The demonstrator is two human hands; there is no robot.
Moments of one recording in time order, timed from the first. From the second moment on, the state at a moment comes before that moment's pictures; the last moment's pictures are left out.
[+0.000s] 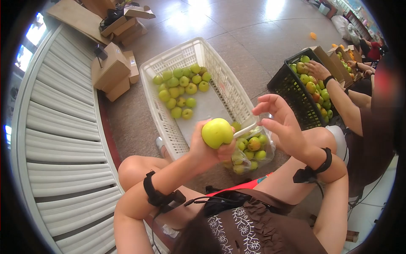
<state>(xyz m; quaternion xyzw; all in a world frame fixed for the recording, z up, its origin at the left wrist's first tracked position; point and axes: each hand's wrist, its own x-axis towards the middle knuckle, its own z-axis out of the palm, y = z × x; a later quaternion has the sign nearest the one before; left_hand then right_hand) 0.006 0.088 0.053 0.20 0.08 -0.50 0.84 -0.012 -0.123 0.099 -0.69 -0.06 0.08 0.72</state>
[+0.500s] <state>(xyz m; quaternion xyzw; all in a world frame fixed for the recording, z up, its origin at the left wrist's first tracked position) 0.005 0.088 0.049 0.24 0.06 -0.48 0.84 -0.017 -0.118 0.085 -0.60 0.04 0.31 0.74</state>
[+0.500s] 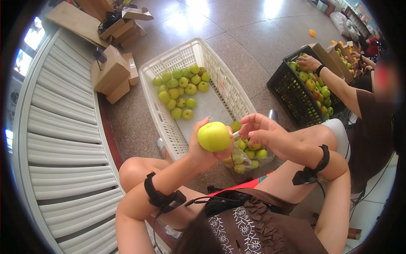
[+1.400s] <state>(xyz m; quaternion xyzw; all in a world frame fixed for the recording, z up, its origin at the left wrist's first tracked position) 0.002 0.087 0.040 0.28 0.01 -0.49 0.82 -0.037 -0.101 0.080 -0.80 -0.53 -0.20 0.20</state>
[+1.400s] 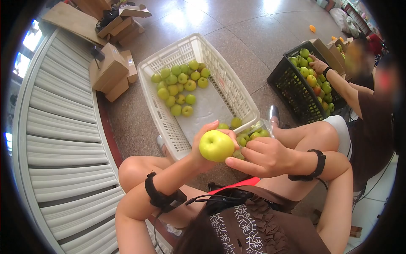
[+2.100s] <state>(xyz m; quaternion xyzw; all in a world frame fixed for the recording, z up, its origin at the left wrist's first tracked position) -0.003 0.072 0.039 0.53 0.03 -0.55 0.64 -0.032 -0.107 0.077 -0.85 -0.30 0.05 0.43</state>
